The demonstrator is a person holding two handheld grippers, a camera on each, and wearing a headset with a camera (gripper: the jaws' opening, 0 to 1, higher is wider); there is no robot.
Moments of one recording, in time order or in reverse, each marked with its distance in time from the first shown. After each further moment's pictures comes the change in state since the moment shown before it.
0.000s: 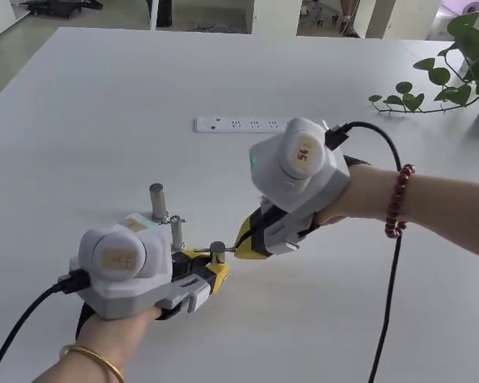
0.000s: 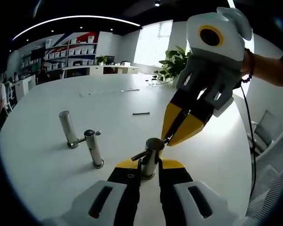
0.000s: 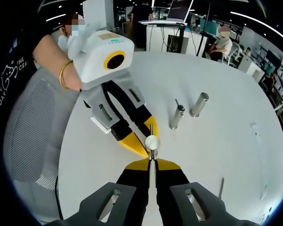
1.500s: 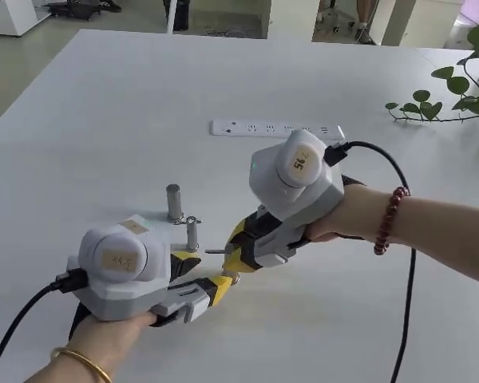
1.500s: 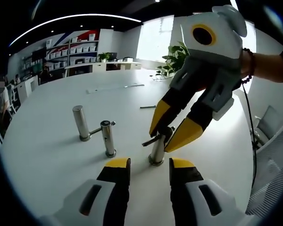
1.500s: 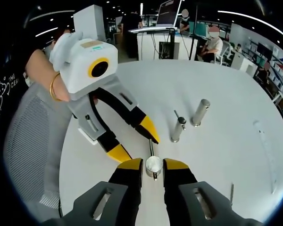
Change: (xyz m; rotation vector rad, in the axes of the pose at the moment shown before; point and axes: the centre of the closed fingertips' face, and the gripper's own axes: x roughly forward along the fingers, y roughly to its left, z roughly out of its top) left arm -0.020 0.015 -0.012 0.022 0.048 0.038; right arm 0.021 0.001 0.021 0.106 -0.091 -0.014
